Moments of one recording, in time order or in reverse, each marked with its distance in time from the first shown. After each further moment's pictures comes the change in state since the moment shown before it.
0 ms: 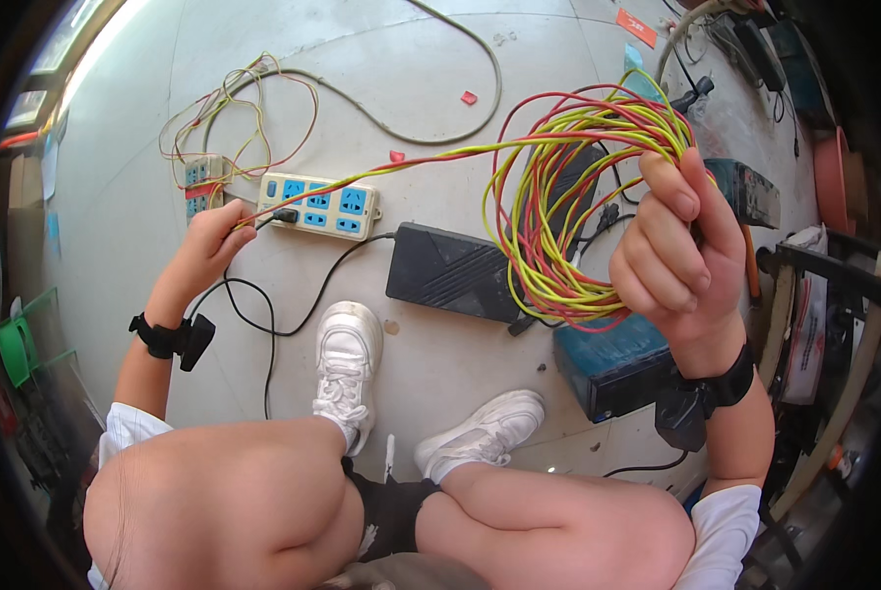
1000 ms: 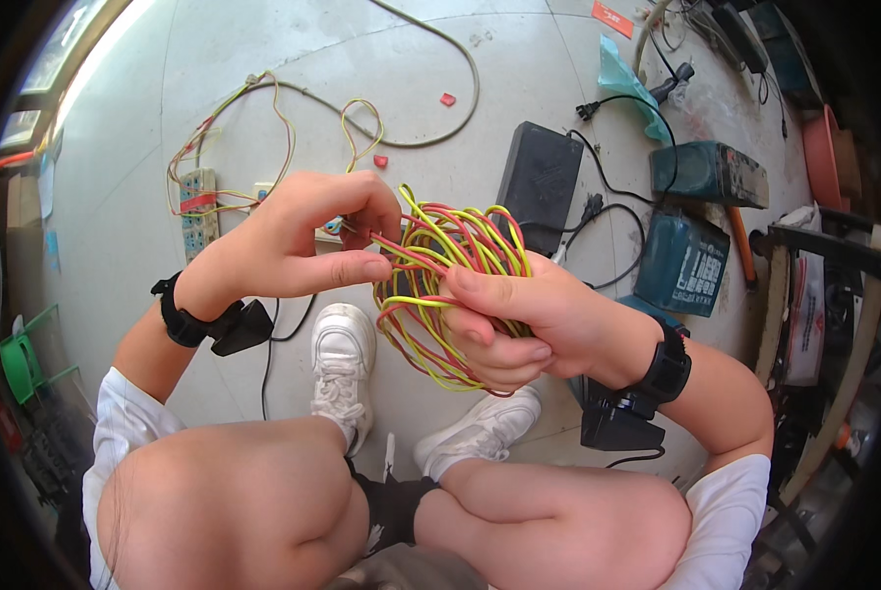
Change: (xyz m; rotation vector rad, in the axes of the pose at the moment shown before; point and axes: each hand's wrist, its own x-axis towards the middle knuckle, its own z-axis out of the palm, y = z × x) left_hand 0.053 0.142 0.008 -0.437 -0.158 0.627; right_hand 0.007 0.065 0.016 -0.016 -0.020 0.573
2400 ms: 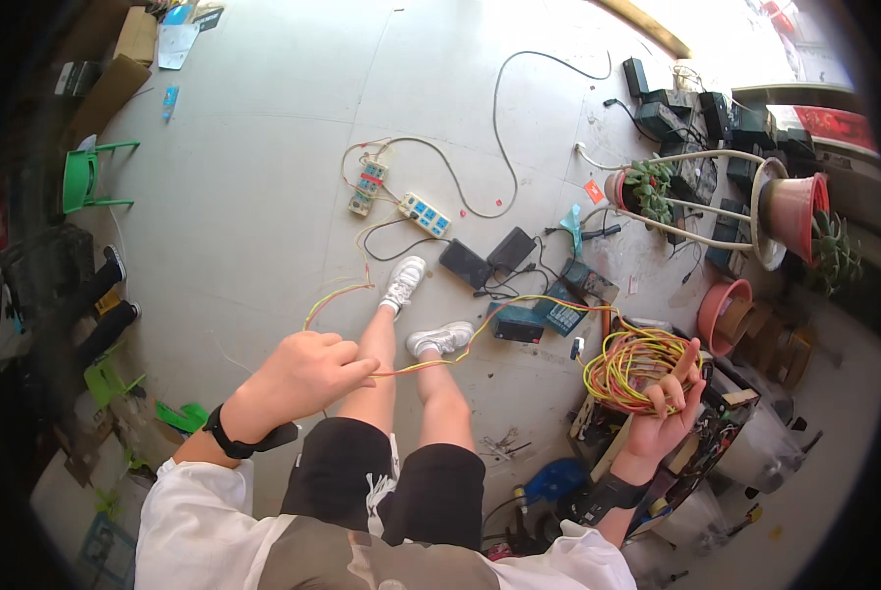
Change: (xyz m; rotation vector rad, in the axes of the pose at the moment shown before) left_hand -0.196 0.525 -0.229 0.489 0.236 -0.379; right_hand -0.215 -0.207 0.495 0.280 0.426 -1.054
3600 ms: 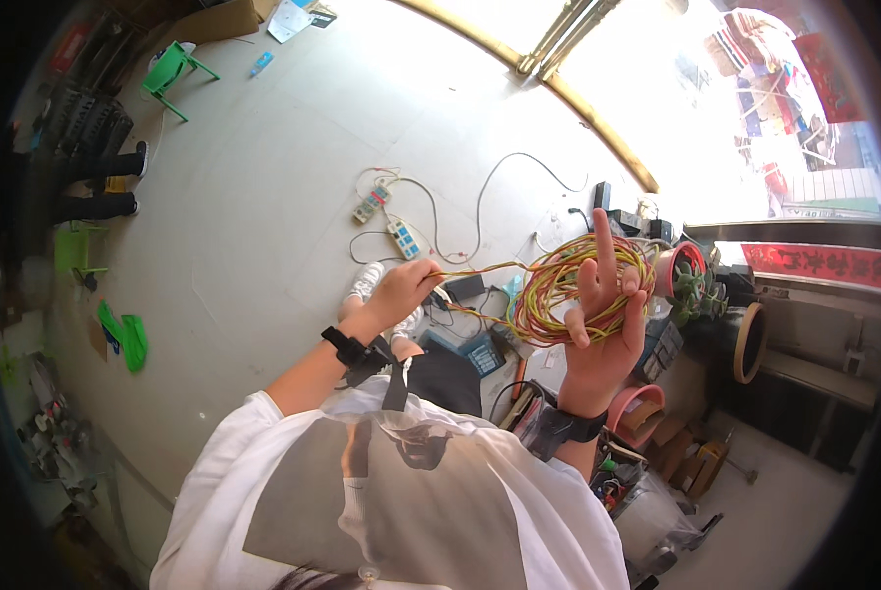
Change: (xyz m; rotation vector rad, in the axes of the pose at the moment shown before) left_hand 0.080 0.182 0.045 -0.587 0.855 -0.340; right_hand -0.029 -0.034 0.246 -0.104 -0.713 0.475
